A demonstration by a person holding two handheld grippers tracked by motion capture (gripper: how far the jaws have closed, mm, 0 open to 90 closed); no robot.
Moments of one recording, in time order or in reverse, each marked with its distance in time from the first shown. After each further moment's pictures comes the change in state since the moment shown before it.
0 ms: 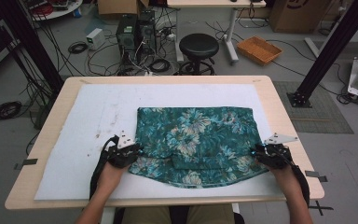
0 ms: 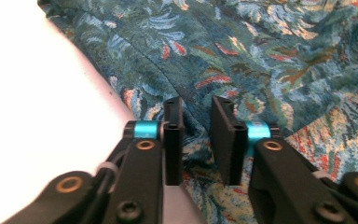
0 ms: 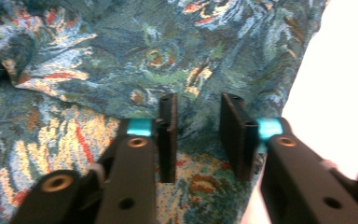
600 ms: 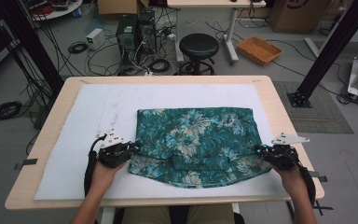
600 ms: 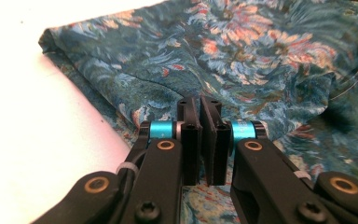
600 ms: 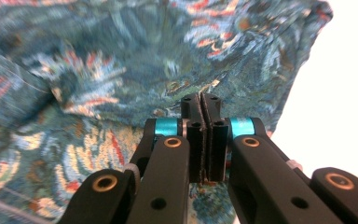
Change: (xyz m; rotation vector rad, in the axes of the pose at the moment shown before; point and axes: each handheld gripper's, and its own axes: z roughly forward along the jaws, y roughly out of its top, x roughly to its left) left arm 0.011 0.000 -0.027 -0.174 -0.132 -0.099; right arm -0.001 0.004 -0.025 -0.073 0.059 0.013
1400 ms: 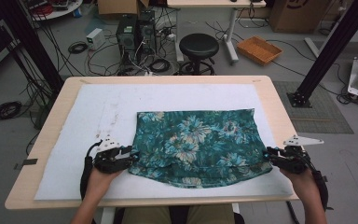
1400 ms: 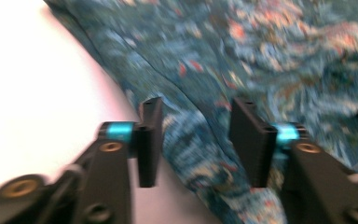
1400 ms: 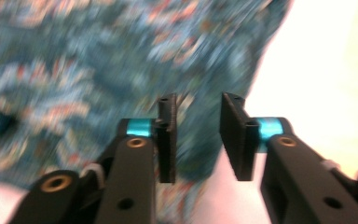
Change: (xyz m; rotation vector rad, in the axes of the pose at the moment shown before) left arm 0.003 -0.017 -0.008 0.040 0.035 -0.079; right arm -0.012 -0.010 -0.024 0.037 0.000 0.112
